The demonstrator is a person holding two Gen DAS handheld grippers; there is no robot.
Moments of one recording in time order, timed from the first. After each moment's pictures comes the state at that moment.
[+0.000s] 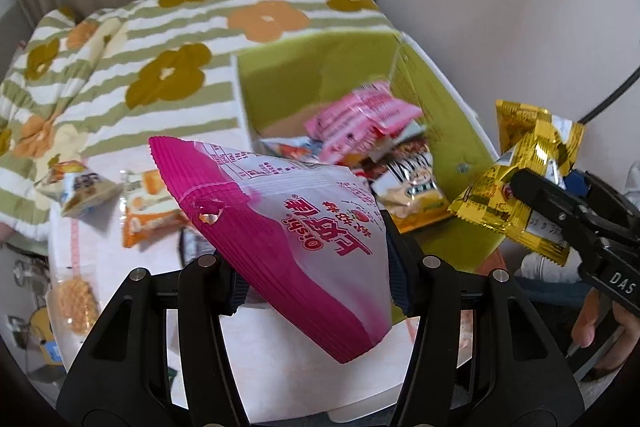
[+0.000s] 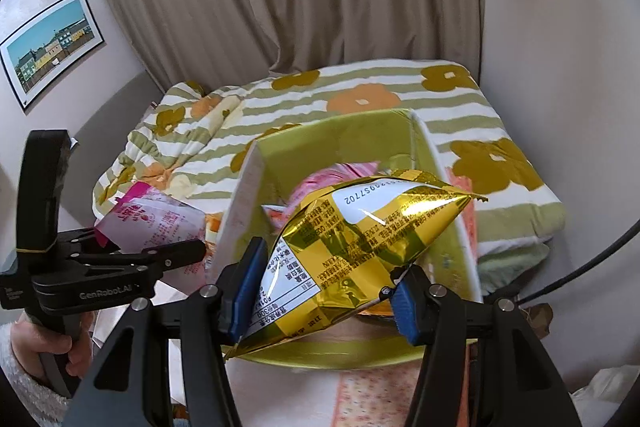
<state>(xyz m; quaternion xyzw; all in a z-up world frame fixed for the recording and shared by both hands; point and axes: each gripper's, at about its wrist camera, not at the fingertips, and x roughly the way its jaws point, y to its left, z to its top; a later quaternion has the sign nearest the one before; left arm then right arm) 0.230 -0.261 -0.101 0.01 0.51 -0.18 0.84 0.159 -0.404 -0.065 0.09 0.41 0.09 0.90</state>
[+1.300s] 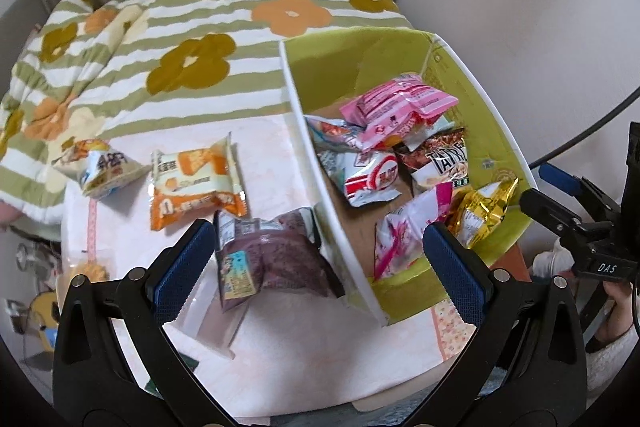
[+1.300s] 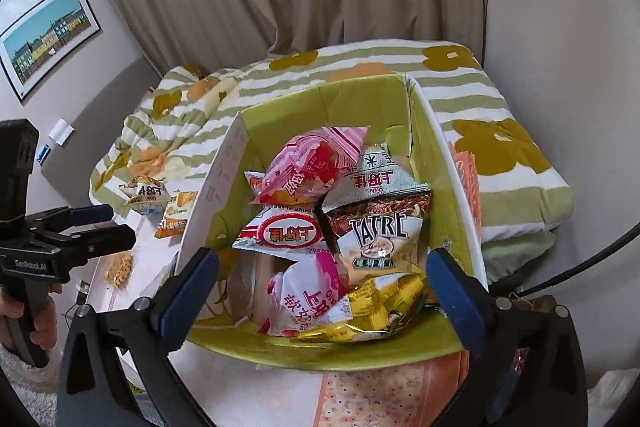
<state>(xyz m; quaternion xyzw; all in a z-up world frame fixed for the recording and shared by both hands) 0.220 -0.205 -0.102 -0.01 0.51 -0.15 0.85 0.166 -0.421 -0.102 0.09 0.43 0.10 0.89</state>
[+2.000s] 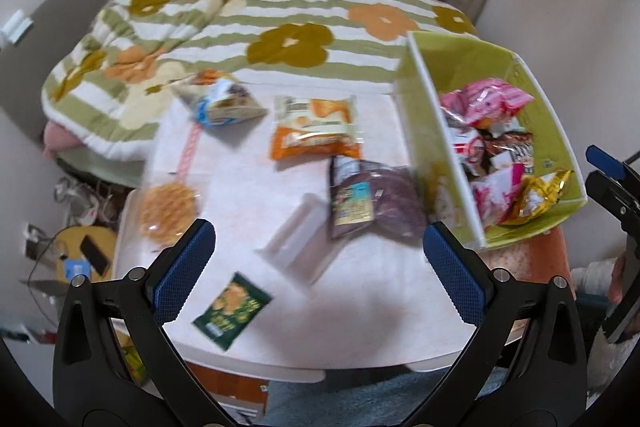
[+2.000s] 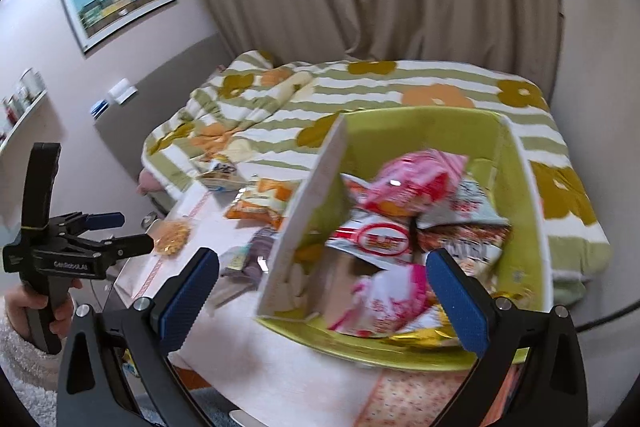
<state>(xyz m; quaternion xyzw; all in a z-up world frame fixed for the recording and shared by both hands) 0.144 -0.102 -0.099 -0.04 0.50 -0.01 0.86 0.152 -0.351 -0.073 0.03 0.41 0.23 0.88</state>
